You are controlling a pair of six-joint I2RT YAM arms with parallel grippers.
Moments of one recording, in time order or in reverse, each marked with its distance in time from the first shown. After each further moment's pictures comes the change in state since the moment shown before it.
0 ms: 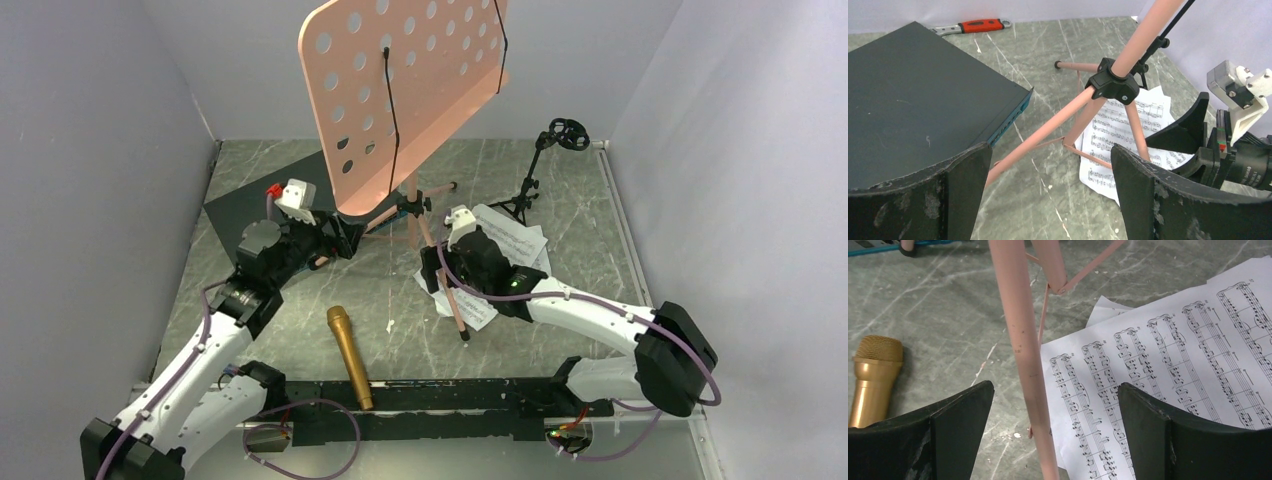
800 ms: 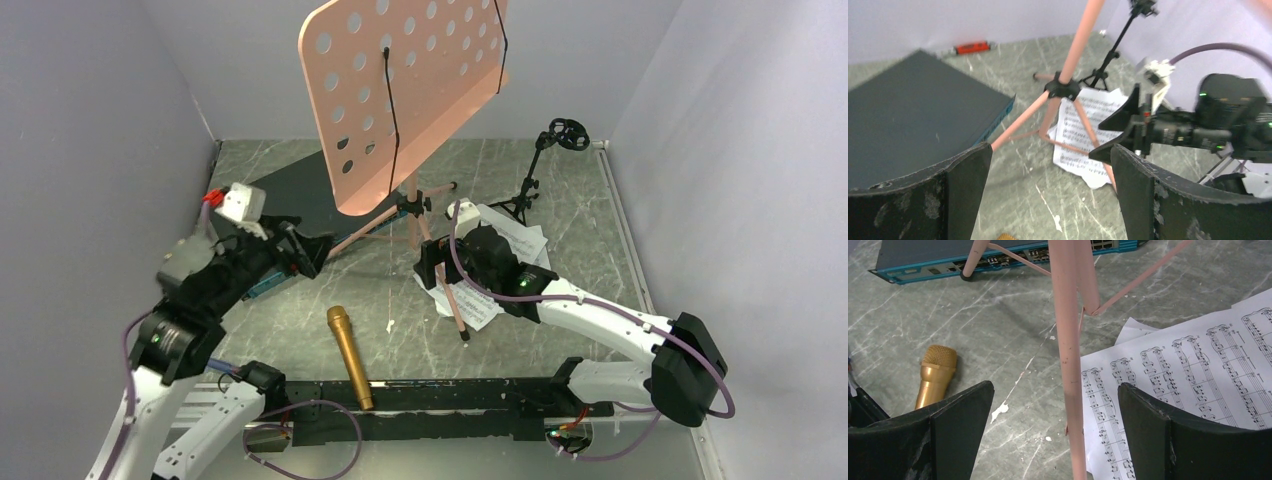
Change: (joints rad) left arm 0.000 -0.197 0.372 -0.573 0.039 -0.012; right arm 0.000 -0.078 0.032 -0.003 -0.091 0.045
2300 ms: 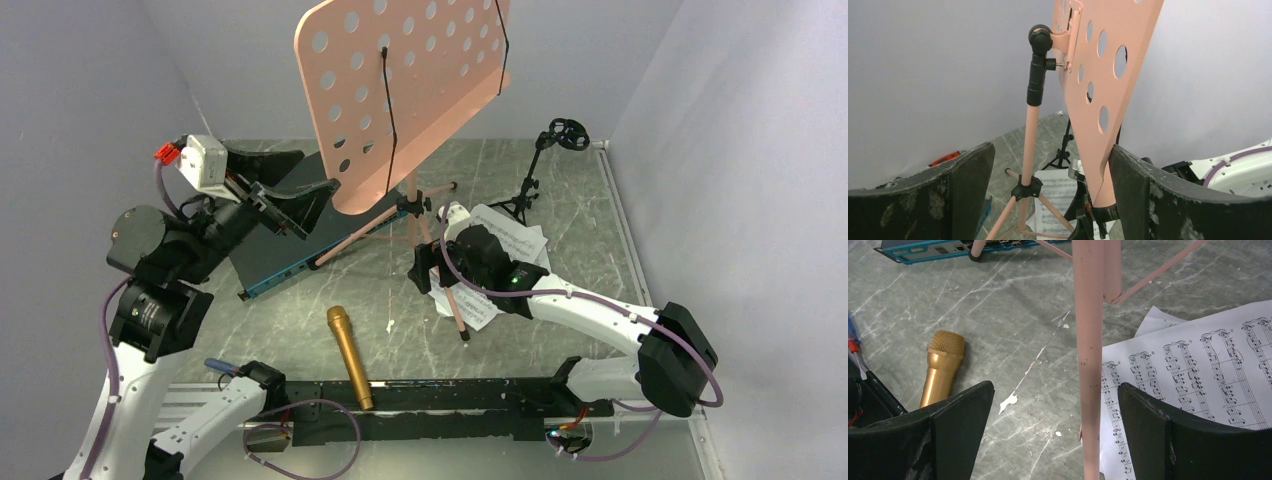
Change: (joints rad) left arm 0.000 0.185 0.320 0.246 0.185 0.020; right arm 0.000 0.064 0.013 0.004 -0.076 0.018
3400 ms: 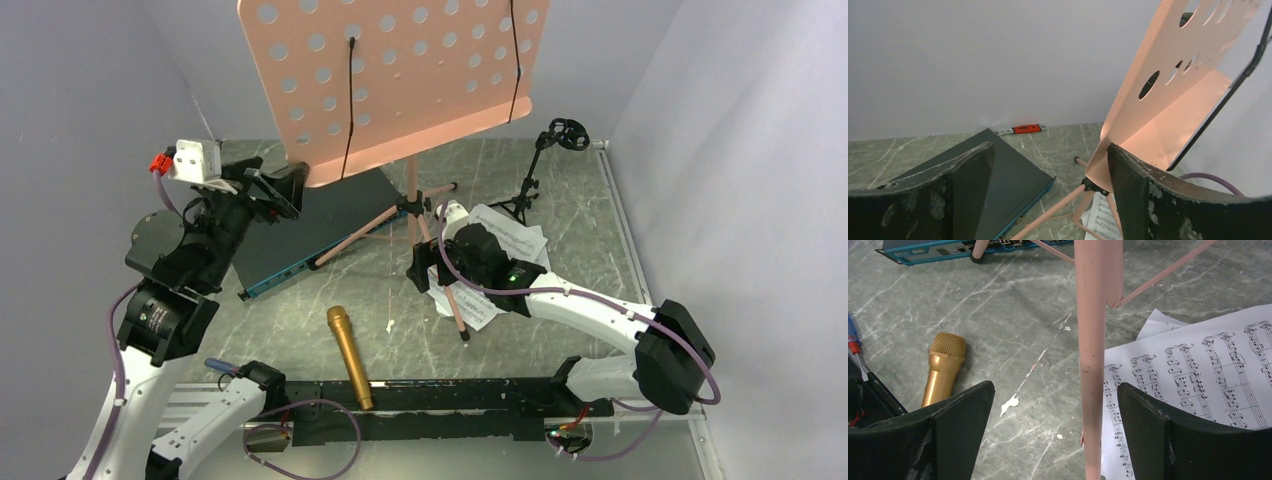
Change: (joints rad) left arm 0.000 -0.056 -0.086 -0.073 -0.434 0.049; right arm 0.000 0.019 0.015 0.000 -0.006 0.000
